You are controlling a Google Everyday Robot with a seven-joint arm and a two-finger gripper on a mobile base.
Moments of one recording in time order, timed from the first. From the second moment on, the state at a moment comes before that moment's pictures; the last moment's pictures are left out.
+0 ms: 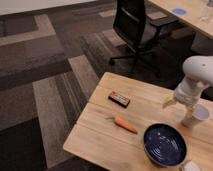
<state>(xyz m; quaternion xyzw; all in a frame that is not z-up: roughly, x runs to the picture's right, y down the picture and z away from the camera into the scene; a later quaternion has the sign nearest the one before) 0.396 0.074 0.659 -0.16 0.31 0.80 0.48</state>
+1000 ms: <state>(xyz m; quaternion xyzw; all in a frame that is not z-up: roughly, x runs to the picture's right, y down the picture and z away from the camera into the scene) 0.455 0.098 0.692 -0.14 0.36 0.82 0.42</state>
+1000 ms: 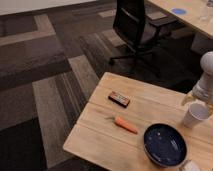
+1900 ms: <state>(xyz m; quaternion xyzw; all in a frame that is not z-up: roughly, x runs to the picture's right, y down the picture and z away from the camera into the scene) 0.457 0.112 0.731 -0.17 0.36 0.81 0.43</state>
